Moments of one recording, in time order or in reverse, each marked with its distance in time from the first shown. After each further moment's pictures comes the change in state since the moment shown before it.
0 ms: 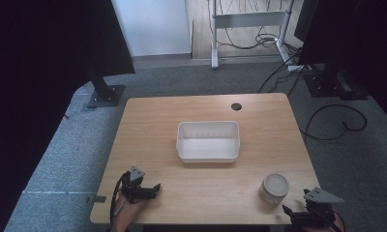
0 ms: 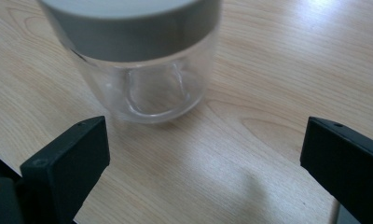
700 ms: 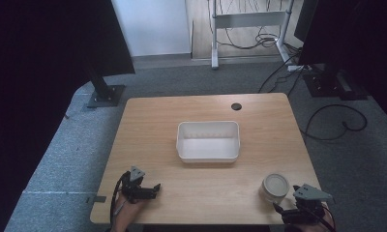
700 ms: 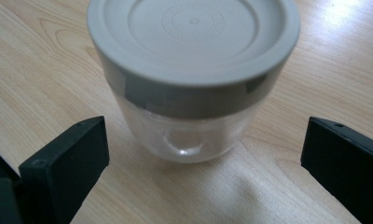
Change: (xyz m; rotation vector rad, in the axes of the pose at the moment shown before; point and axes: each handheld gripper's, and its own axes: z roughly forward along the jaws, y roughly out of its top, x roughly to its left) left arm 0.000 0.000 0.000 0.000 0.000 0.000; right arm 0.015 0.018 0.013 -0.014 0.046 -0.069
